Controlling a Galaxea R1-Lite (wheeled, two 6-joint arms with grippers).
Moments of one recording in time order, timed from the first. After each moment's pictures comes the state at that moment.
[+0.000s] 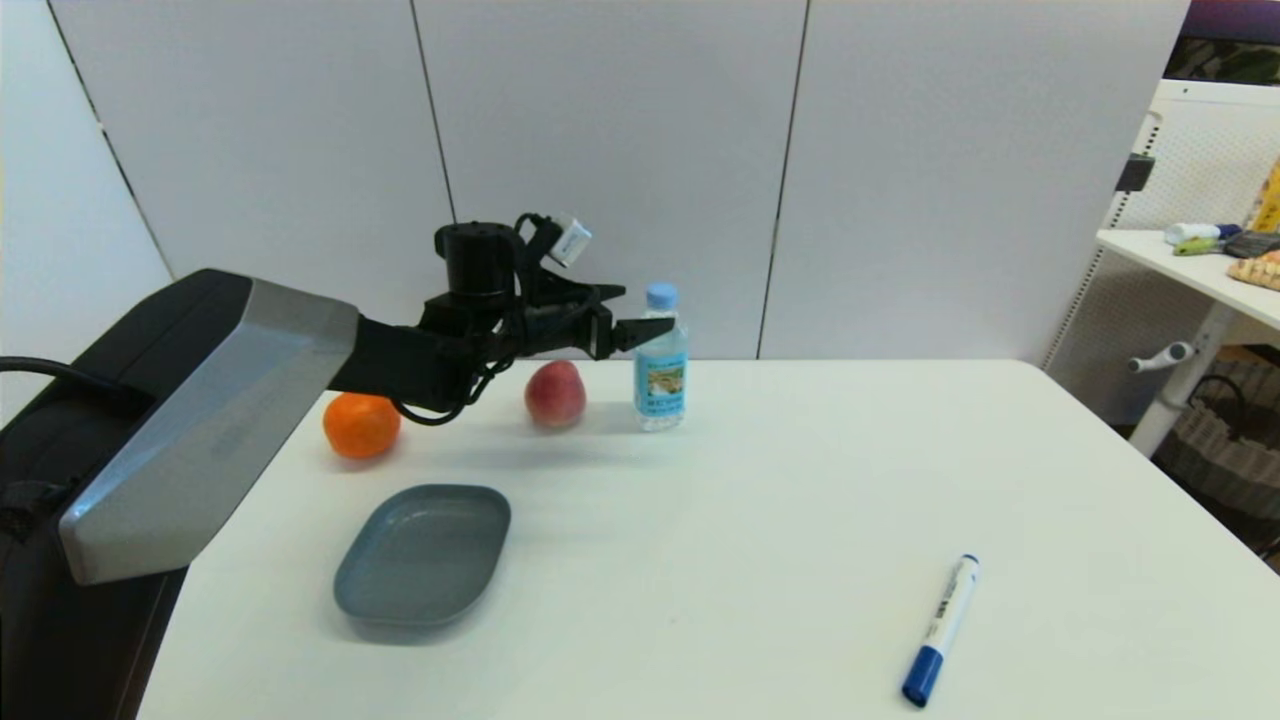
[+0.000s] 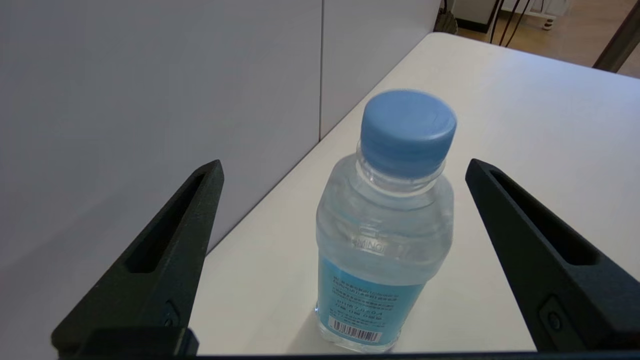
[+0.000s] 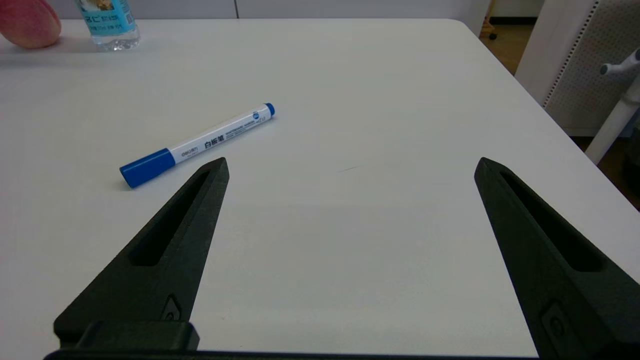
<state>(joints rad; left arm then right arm) -0.38 2.33 -1.65 -0.58 -0.66 0.07 0.00 0.00 -0.02 0.03 0.01 0.00</state>
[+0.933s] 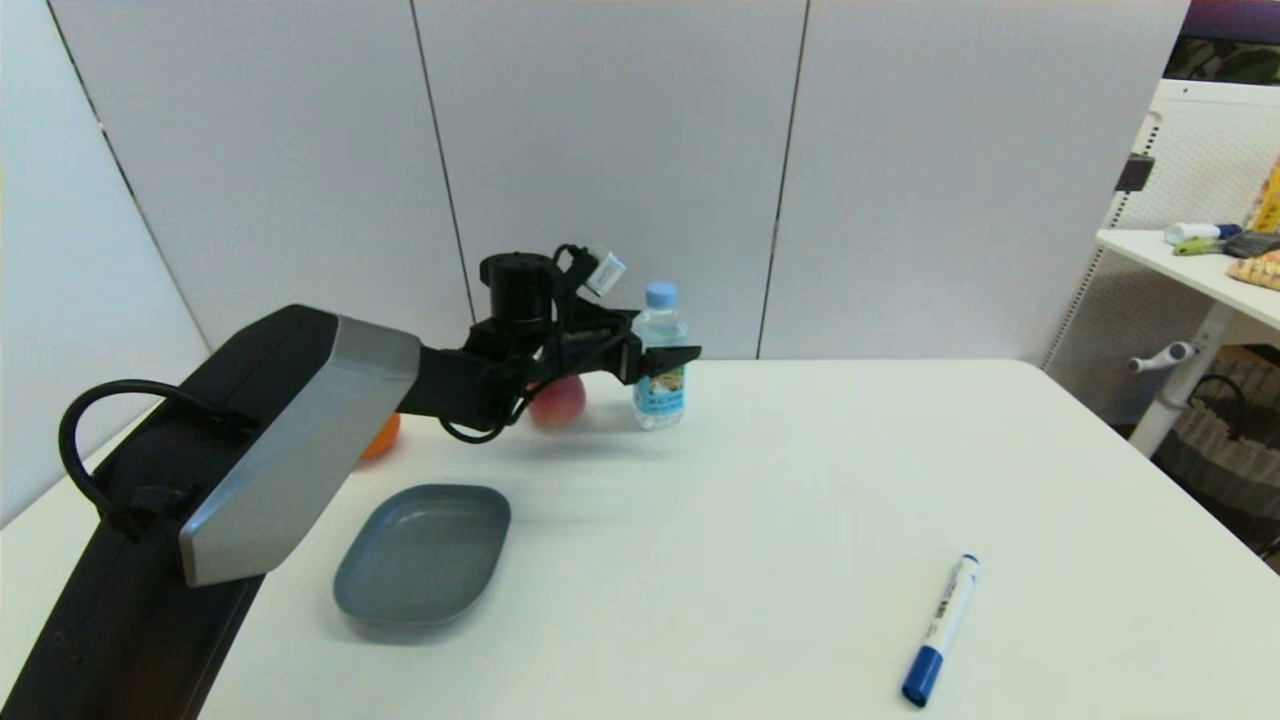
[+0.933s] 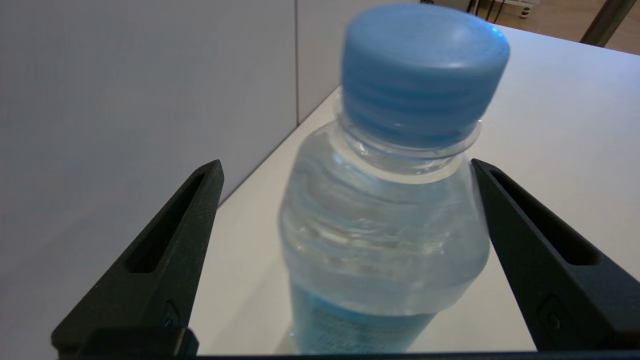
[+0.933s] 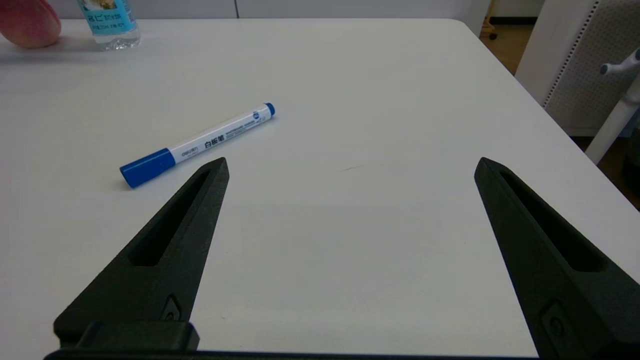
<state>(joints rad) -0.42 2.46 -1.76 -0.58 -0.68 0.06 0.00 0.00 -0.02 0.03 0.01 0.00</state>
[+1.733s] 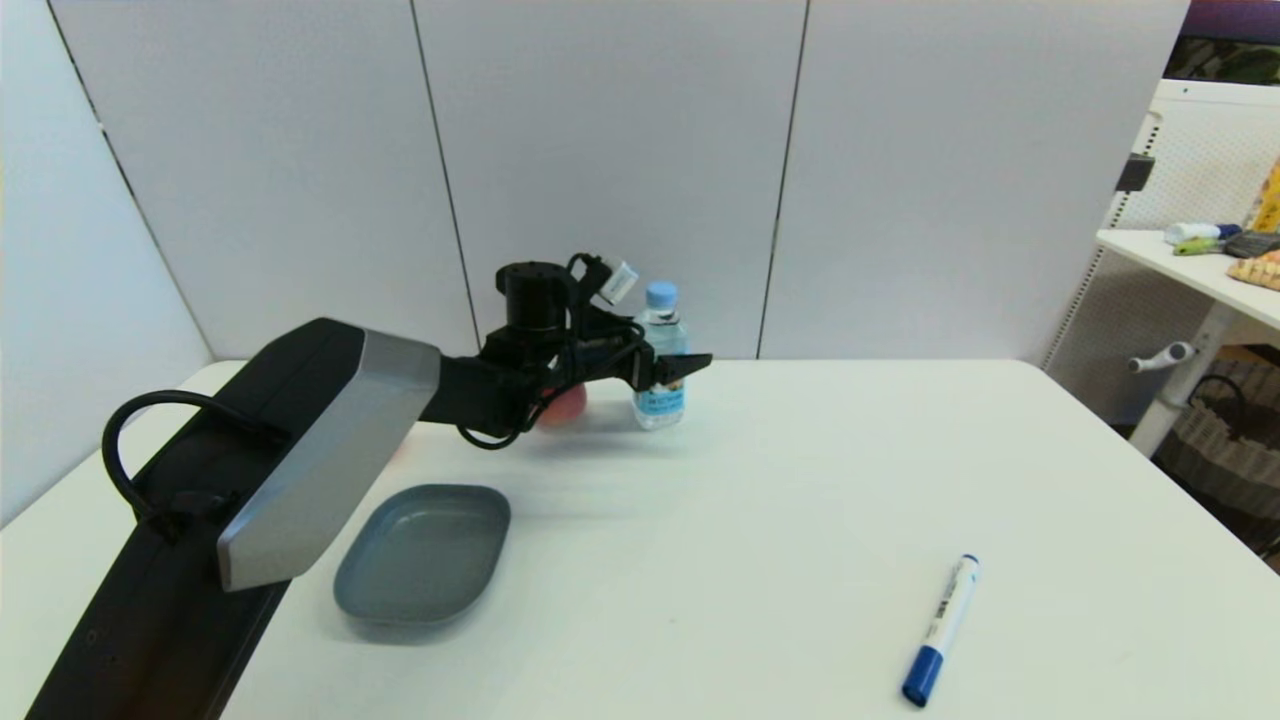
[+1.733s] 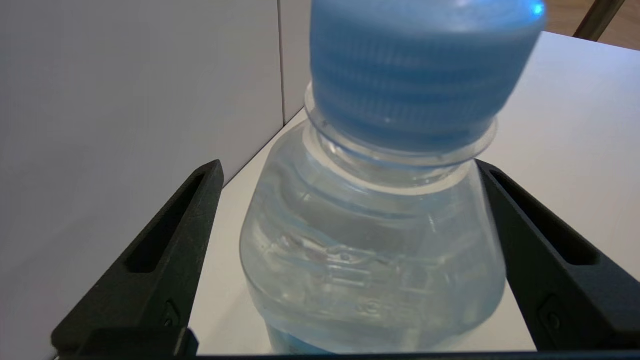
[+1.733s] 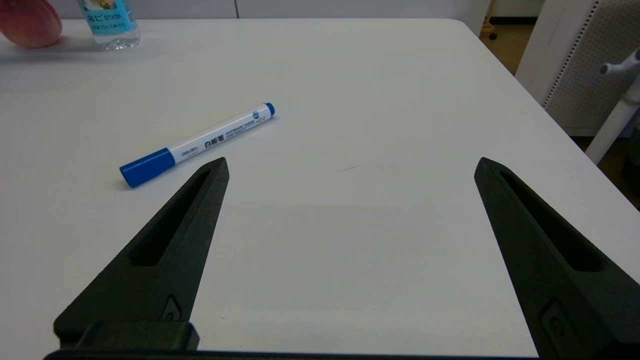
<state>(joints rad) -0.45 2.50 -1.81 -0.58 -0.68 0.06 0.00 0.00 -0.02 0.03 0.01 0.00</state>
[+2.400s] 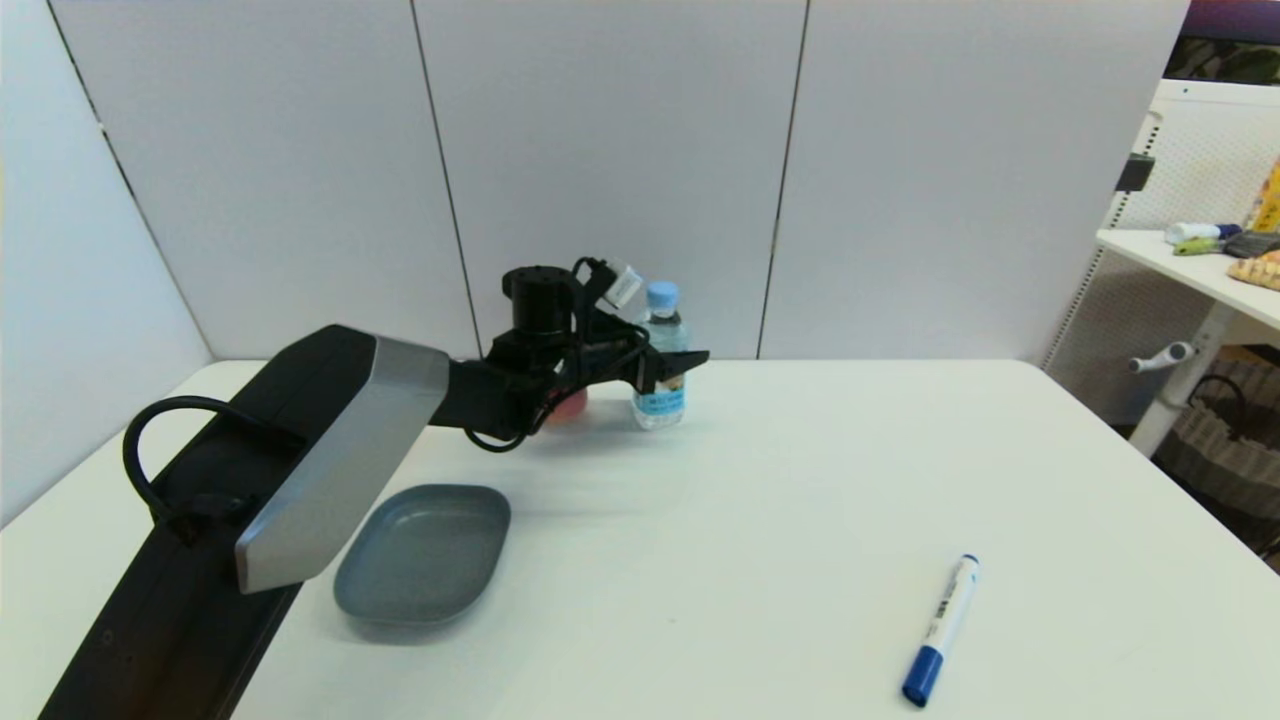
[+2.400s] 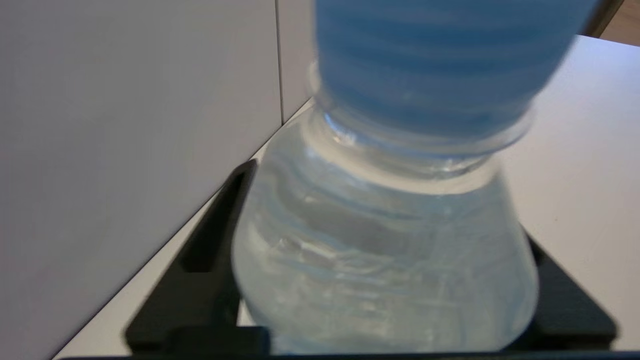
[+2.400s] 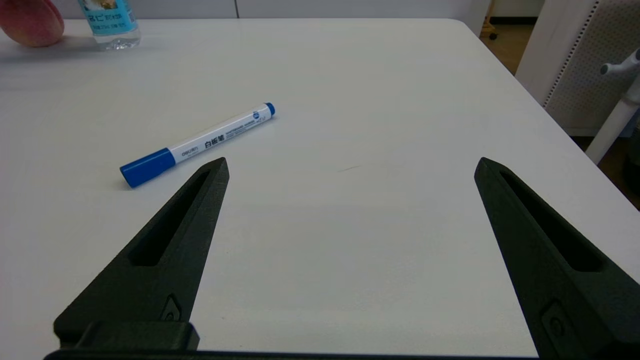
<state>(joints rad) -0.45 2.53 -1.84 -0.58 -0.67 0.06 0.00 0.00 -0.02 0.03 0.01 0.00</state>
